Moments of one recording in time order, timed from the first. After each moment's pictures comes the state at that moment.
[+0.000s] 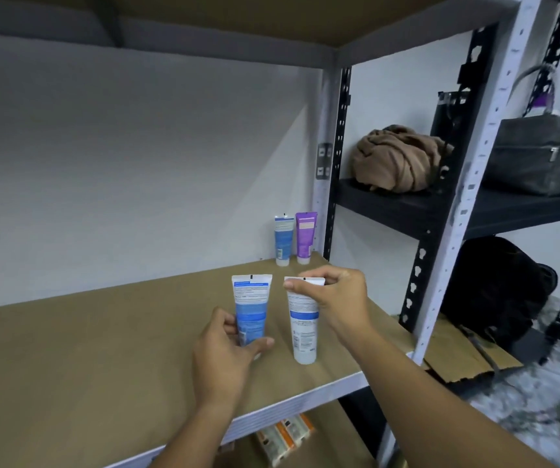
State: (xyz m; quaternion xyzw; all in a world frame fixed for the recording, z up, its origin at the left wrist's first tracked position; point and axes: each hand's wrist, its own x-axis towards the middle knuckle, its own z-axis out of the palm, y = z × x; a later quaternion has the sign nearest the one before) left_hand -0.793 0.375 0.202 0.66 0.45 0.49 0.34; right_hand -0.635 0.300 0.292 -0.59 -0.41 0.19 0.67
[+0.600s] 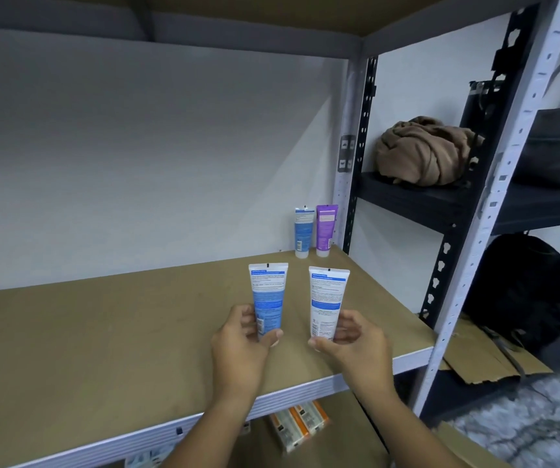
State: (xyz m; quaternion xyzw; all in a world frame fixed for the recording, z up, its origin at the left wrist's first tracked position) left_hand -0.801 0.360 0.199 0.65 0.42 0.51 0.37; right_hand -0.648 0.270 0.206 -0.71 -0.38 0.13 0.58
